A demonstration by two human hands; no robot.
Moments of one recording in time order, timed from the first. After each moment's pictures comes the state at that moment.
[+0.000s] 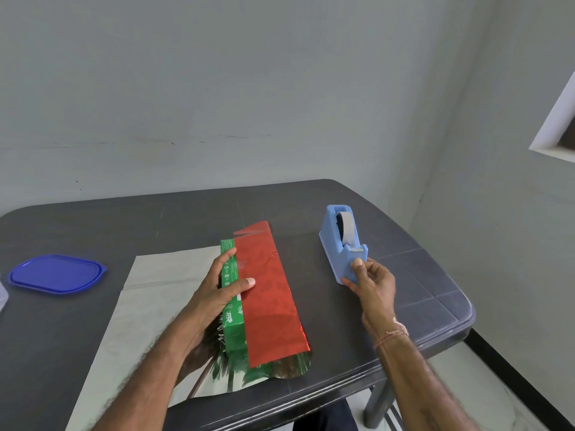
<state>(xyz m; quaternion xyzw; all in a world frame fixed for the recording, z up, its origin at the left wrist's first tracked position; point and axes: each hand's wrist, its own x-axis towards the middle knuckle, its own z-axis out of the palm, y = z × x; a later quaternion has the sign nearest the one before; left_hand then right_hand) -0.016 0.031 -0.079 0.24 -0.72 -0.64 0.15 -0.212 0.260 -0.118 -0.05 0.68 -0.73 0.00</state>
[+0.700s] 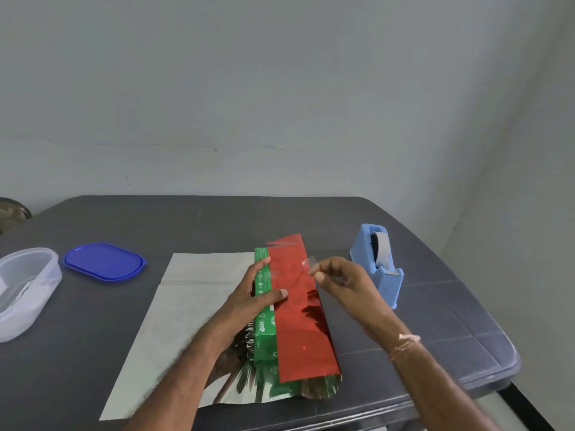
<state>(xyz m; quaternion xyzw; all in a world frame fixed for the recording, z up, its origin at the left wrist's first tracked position) -0.011 0.024 -0.082 0.22 -0.70 -0.66 0.13 -0.157 0.205 -0.040 -0.41 0.72 -0.54 0.15</state>
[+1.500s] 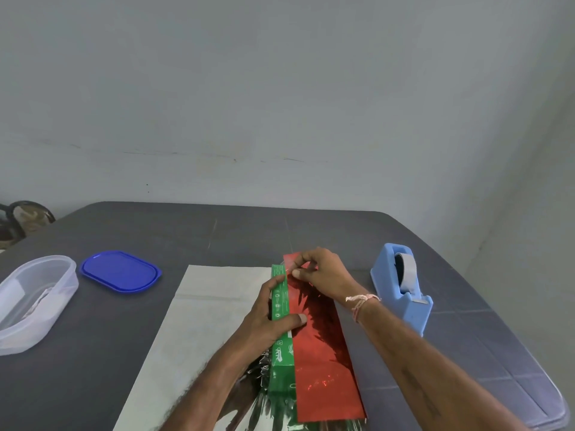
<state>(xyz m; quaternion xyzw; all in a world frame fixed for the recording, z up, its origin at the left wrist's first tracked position) -0.017 0.025 -0.087 0.21 -0.69 -0.67 0.16 -0.198 0.088 -0.033 -0.48 0.81 -0.34 0.09</state>
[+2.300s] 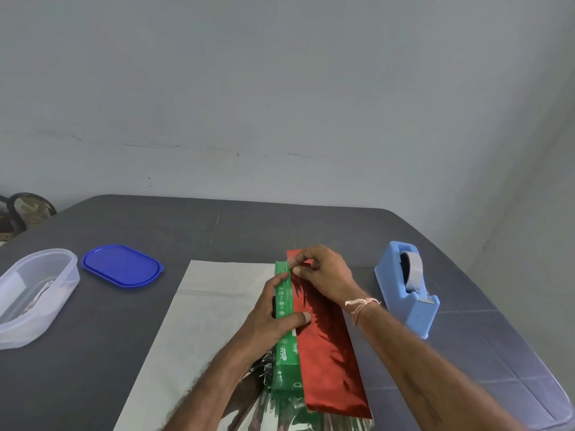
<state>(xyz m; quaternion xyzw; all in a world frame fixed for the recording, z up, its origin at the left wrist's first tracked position) -0.016 0.026 -0.084 0.20 -0.69 -0.67 0.17 -0.195 0.083 -0.044 -0.47 0.82 -0.33 0.04</state>
